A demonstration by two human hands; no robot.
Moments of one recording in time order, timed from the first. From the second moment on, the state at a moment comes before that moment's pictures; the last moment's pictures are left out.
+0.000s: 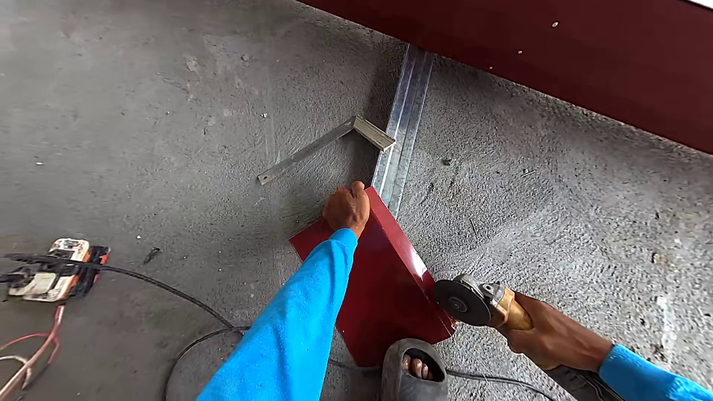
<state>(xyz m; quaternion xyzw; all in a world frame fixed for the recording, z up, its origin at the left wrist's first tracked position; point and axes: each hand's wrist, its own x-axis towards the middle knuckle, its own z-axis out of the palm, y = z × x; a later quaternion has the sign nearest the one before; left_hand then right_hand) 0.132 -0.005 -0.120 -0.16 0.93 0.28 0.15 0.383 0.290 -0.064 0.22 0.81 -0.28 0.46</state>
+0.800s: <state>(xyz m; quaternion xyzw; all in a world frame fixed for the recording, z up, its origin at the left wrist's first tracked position) 0.132 -0.009 -0.127 -0.13 0.94 0.28 0.13 0.368 0.287 -0.064 0.20 0.82 -0.27 0.47</state>
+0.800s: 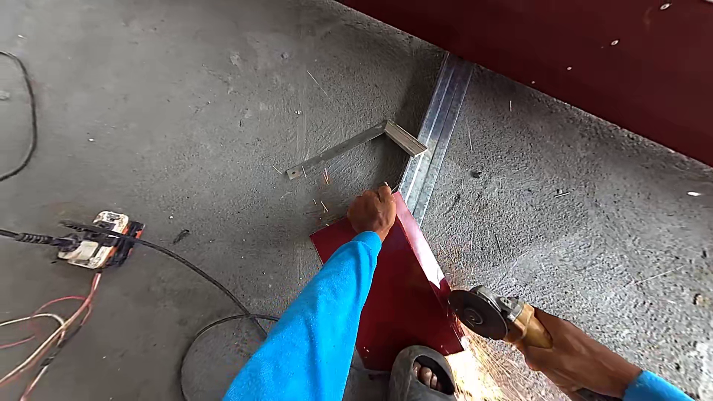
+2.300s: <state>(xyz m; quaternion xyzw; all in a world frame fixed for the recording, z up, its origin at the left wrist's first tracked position) 0.135 -0.016 -0.130 -0.11 0.94 0.28 0.13 0.355 0.280 -0.066 0.20 0.82 -0.30 0.44</state>
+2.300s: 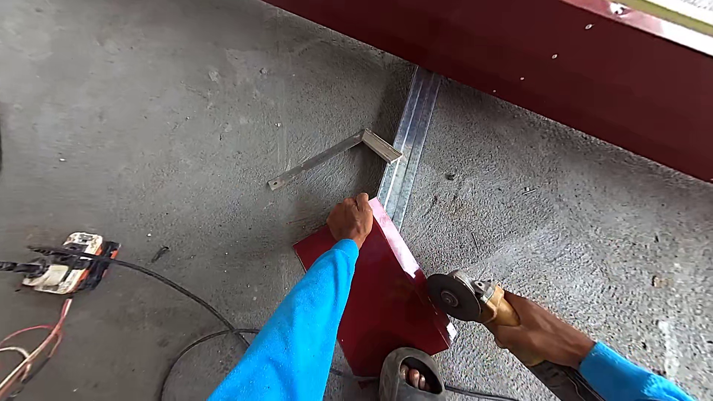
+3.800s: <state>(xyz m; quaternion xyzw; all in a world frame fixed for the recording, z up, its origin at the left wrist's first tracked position) 0.137 -0.019 -0.133 -0.09 0.94 0.32 0.10 0.331 0.277 -0.071 0.18 0.84 -0.26 0.44</state>
